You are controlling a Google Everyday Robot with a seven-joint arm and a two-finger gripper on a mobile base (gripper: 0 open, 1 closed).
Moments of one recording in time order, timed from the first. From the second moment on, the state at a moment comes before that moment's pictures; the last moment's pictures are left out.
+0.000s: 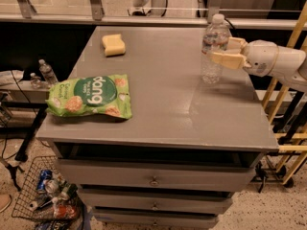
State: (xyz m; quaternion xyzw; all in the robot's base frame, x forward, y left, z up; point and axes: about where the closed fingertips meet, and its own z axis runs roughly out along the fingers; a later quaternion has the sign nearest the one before) arm 0.664 -0.190 0.925 -0.42 0.54 0.38 0.62
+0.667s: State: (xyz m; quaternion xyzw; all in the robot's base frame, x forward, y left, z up) arm 0.662 -0.193 0.917 -0.41 0.54 0.39 0.62
